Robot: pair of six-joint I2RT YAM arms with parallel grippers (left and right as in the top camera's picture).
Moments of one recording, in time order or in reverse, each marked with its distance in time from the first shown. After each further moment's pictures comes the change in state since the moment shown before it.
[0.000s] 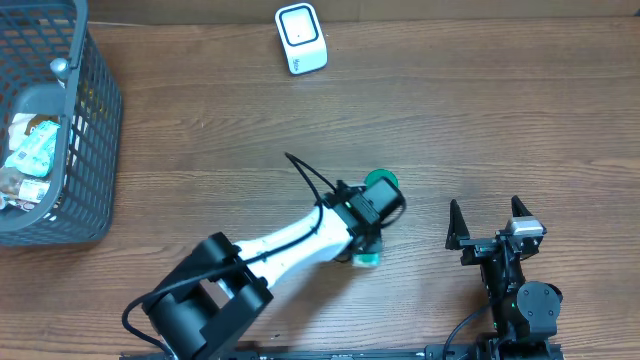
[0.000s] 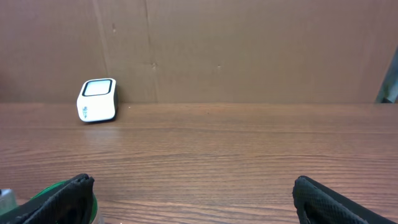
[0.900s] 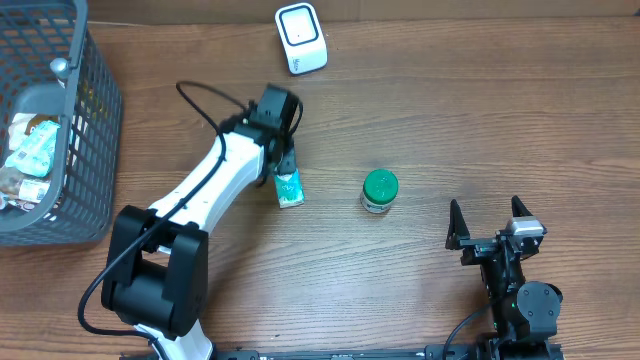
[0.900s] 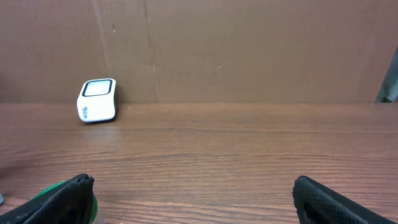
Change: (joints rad) left arm 0.509 0.000 0.217 -0.137 -0.144 0.504; right arm 0.000 0.000 0.000 0.000 0.000 0.002
